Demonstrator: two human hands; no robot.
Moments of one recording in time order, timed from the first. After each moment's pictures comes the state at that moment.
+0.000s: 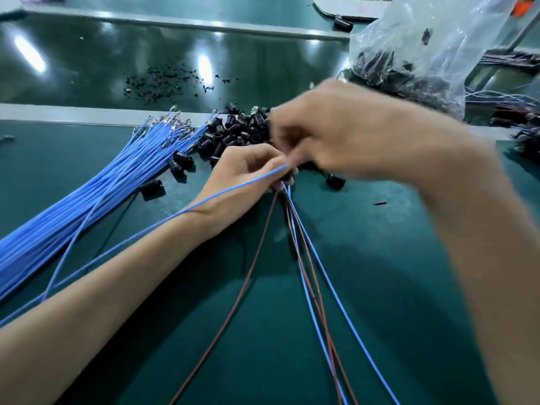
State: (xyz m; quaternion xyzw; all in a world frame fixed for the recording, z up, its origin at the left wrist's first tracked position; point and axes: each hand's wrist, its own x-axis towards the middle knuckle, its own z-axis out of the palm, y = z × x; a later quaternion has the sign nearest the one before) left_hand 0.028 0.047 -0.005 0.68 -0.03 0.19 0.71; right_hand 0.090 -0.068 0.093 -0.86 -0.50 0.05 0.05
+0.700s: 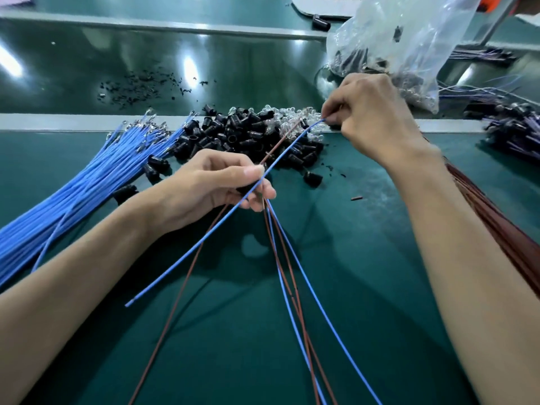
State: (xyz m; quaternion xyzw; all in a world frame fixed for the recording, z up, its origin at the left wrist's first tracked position) left_hand 0.010 0.078 -0.002 0.66 -0.08 -0.09 0.74; right_hand 0.150 -0.112 0.049 -0.93 -0.30 -0.11 0.17
